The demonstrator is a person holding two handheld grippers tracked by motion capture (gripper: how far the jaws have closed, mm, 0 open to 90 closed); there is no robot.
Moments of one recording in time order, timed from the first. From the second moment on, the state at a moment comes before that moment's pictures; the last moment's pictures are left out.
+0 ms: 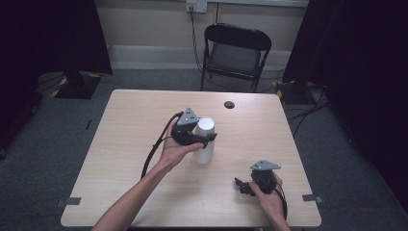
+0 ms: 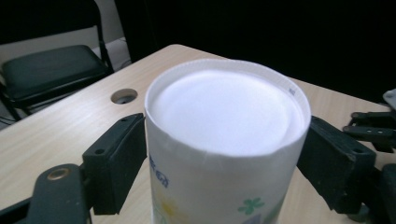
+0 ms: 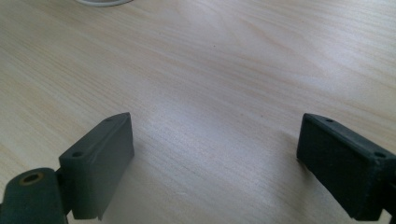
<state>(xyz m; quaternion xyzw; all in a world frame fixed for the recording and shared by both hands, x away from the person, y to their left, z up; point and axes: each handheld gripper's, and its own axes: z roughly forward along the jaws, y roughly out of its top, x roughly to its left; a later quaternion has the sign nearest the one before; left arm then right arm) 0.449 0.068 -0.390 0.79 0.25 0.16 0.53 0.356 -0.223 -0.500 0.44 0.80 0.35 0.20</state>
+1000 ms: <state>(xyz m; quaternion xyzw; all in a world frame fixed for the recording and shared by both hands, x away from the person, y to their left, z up) 0.455 0.065 -0.386 0.80 0.25 0.16 0.53 0.356 -0.224 -0.500 0.44 0.81 0.35 0.20</state>
